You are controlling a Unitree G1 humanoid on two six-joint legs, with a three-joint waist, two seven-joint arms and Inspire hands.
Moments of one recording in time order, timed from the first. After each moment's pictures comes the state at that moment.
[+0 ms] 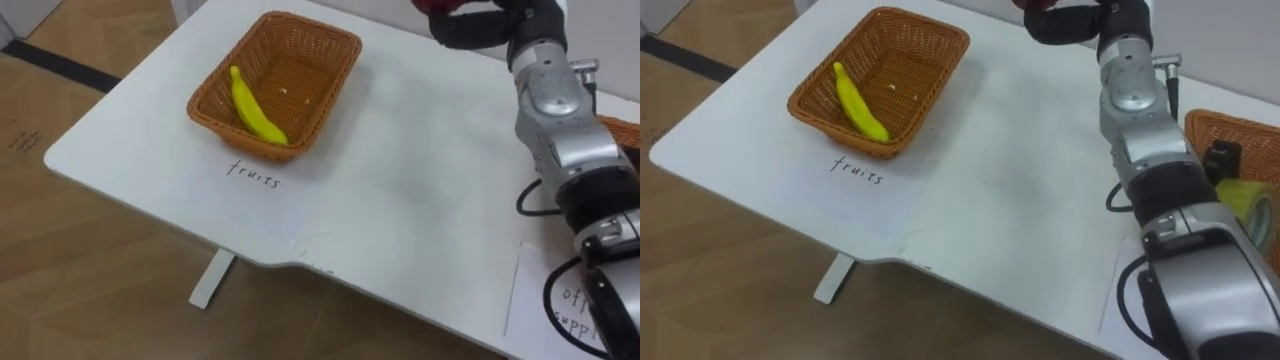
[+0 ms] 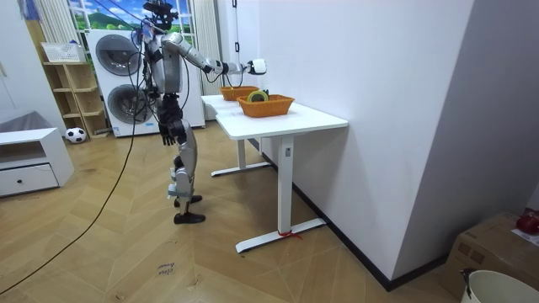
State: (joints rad) left arm 0.20 0.25 -0.08 1.12 -0.07 0.02 0.03; right arm -0.84 -0.44 0.24 0.80 0.27 -0.11 -0.20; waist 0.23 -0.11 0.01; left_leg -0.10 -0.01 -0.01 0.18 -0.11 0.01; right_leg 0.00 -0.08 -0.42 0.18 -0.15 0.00
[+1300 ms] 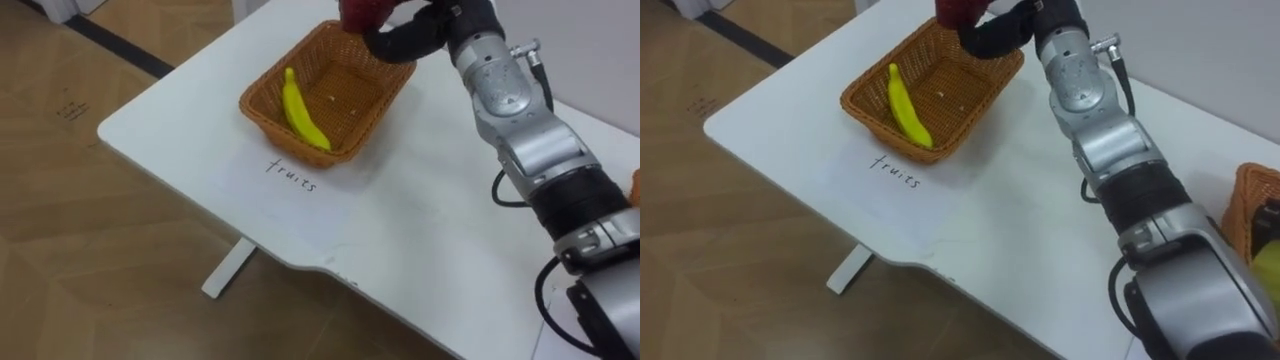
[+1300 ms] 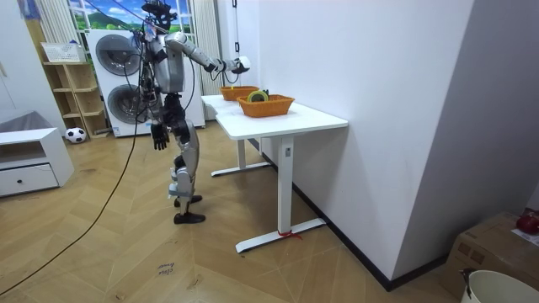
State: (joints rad) left arm 0.22 0.24 0.02 1.12 0.01 0.10 -0.01; right arm -0.83 -0.40 0.40 0.62 0.15 -0.02 -0.14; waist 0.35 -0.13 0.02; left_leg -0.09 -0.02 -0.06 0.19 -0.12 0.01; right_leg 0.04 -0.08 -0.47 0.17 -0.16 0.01
